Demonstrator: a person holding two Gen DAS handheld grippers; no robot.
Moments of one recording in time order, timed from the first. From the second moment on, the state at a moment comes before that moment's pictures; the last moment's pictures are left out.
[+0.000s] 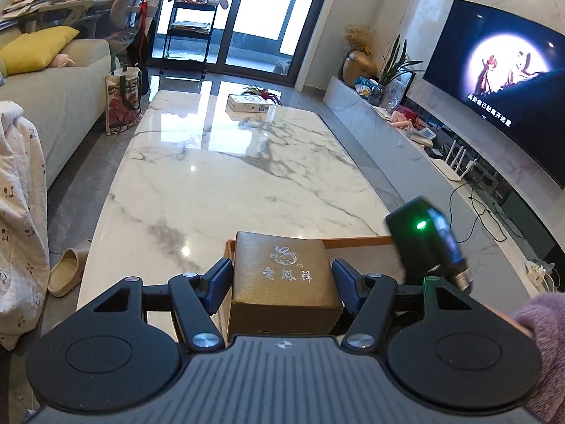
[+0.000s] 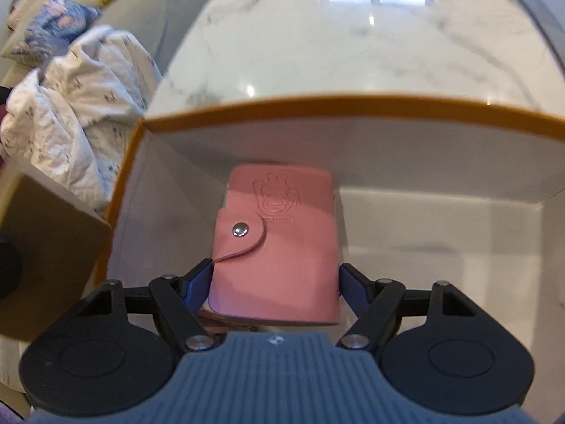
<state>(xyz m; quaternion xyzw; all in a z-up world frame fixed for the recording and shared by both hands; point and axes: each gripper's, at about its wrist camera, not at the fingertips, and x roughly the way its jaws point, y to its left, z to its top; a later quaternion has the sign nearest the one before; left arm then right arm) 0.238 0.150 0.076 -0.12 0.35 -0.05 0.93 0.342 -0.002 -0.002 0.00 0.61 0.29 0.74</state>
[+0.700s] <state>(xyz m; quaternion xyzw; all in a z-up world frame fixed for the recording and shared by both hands) 0.238 0.154 0.071 -0.13 0.35 -0.05 0.92 0.341 -0.006 -0.021 0.00 0.62 0.33 0.71</state>
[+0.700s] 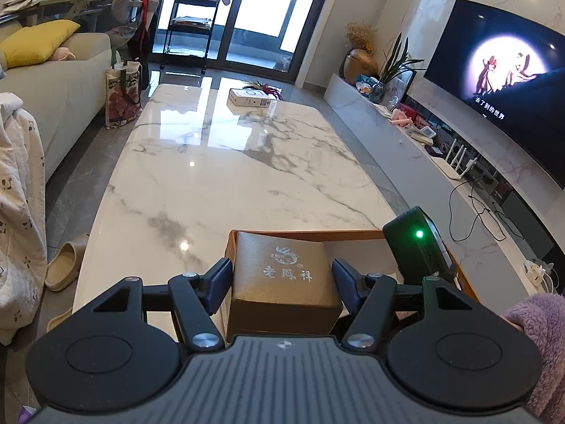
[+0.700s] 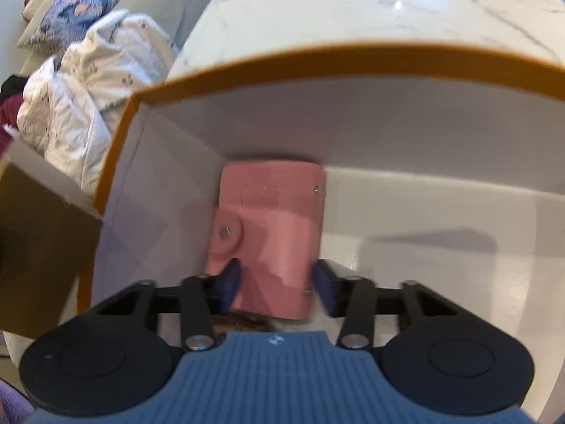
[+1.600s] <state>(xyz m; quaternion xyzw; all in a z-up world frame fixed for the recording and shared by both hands) 0.294 0.064 0.002 -0.11 0.49 -0.07 0.86 0.348 -0.108 0.019 -0.01 0.55 0.24 0.80</state>
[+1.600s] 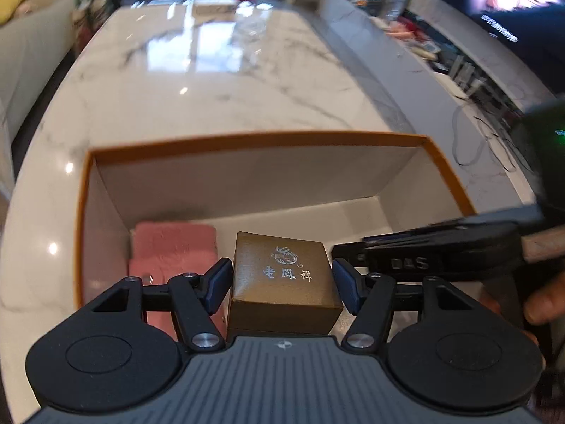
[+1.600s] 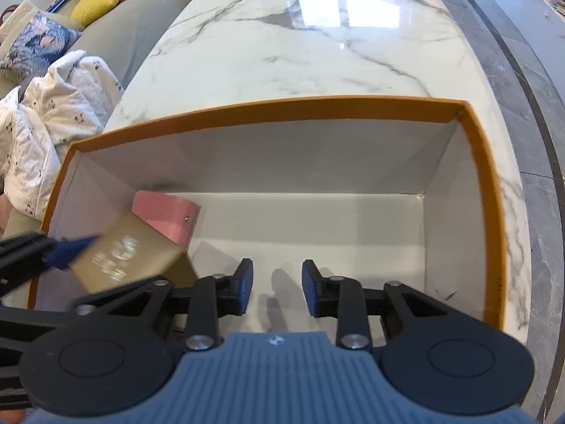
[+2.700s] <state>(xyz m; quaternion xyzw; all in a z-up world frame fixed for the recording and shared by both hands) 0.268 0.121 0.044 -0.19 0.45 -0.10 0.87 0.353 -0.087 -0.001 0.10 0.60 0.28 0.74</state>
